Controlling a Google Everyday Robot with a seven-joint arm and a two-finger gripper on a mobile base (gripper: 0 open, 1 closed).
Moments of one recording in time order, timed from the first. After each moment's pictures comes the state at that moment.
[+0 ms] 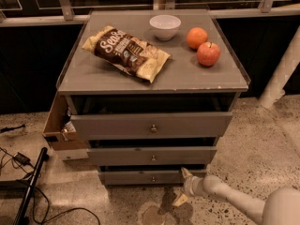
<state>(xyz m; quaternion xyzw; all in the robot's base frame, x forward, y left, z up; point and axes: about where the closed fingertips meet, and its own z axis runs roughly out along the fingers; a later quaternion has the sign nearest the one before) 0.572 -0.171 0.180 -0.55 0.75 0.10 0.34</state>
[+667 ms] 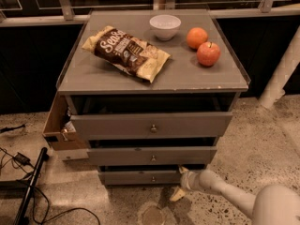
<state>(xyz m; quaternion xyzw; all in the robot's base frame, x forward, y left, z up) 0.598 -0.158 0.172 -0.57 0.74 0.10 0.35</state>
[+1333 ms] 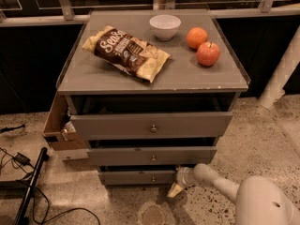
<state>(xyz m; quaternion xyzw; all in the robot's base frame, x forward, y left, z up) 0.624 -0.145 0.152 -0.59 0.73 0.10 0.32</state>
